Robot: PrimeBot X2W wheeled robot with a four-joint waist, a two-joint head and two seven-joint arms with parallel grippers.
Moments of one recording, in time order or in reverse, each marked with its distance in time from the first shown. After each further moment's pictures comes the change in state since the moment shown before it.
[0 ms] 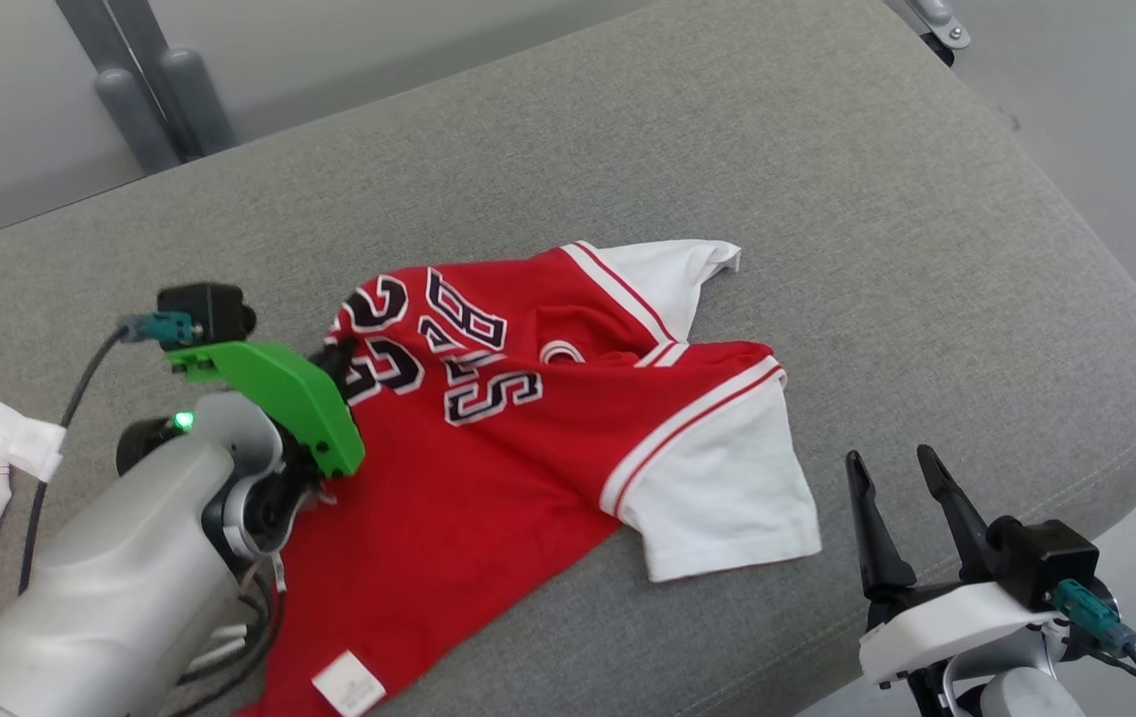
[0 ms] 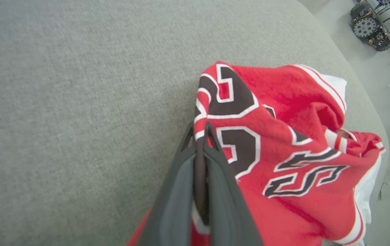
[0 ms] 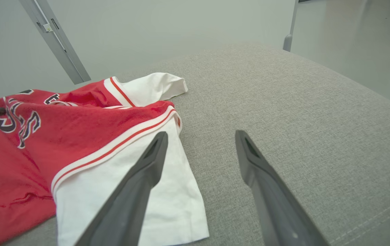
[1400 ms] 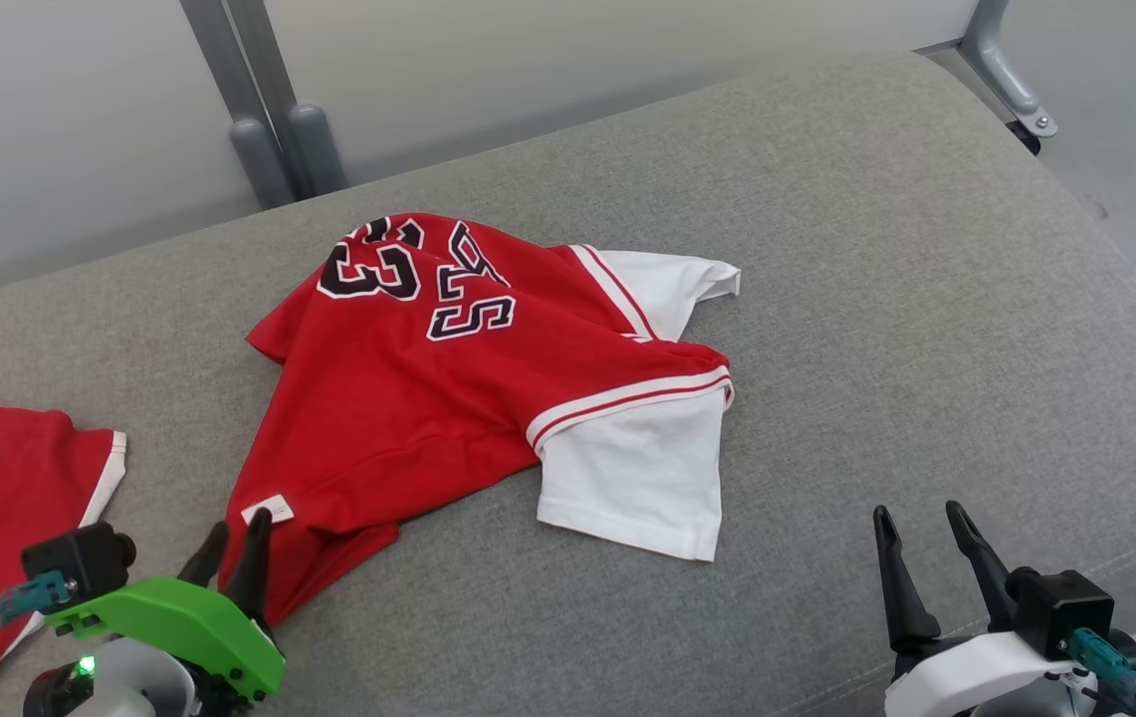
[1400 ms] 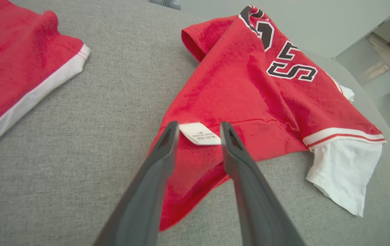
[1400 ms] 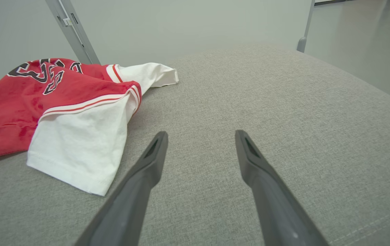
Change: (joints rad) left arm 0.499 0.267 0.206 -0.500 -0.026 0.240 -0.271; right arm 0.081 0.000 -0.048 0.009 -0.049 0.000 0.000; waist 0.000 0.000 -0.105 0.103
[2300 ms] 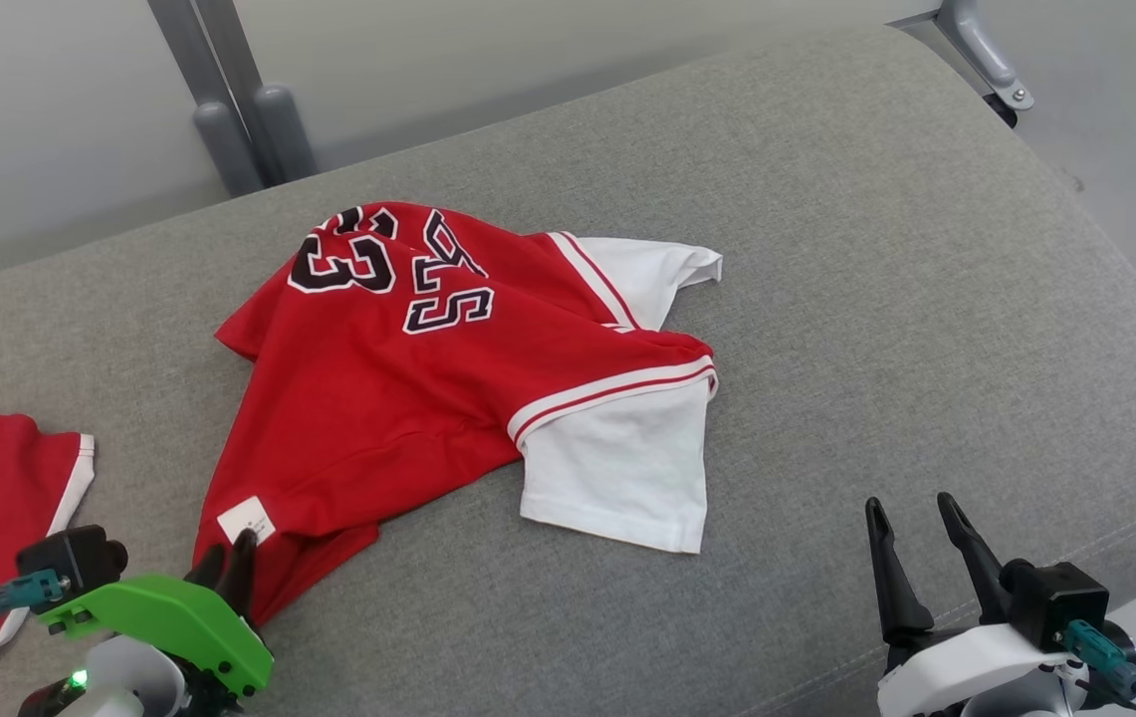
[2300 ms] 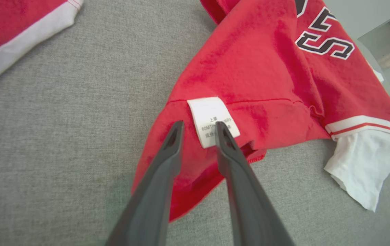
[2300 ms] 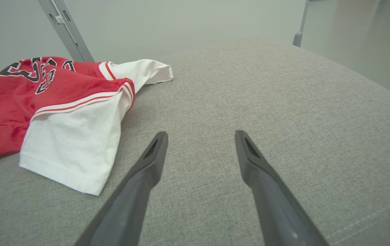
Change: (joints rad) left arm 0.003 -0.007 0.011 0.034 -0.056 0.020 0.072; right arm -0.015 0.000 0.015 0.003 0.018 0.000 0.000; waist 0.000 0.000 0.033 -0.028
